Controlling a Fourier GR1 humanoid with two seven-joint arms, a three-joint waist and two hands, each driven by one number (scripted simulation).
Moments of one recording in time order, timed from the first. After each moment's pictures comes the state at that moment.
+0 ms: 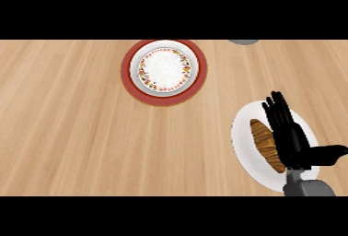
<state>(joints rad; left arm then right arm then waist) -0.15 0.61 0.03 -1.35 0.18 0.42 -0.14 -0.07 -0.19 0.05 -1.42 -0.30 -0.02 -0.20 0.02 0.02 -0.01</state>
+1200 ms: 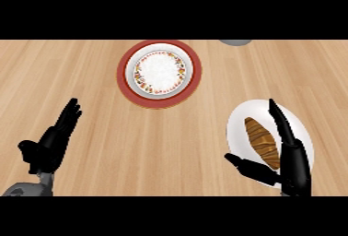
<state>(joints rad) -0.05 0.40 -0.14 -1.35 0.24 0.11 -0.15 0.08 -0.20 0.26 -1.75 0.27 -0.47 -0.08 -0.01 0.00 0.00</state>
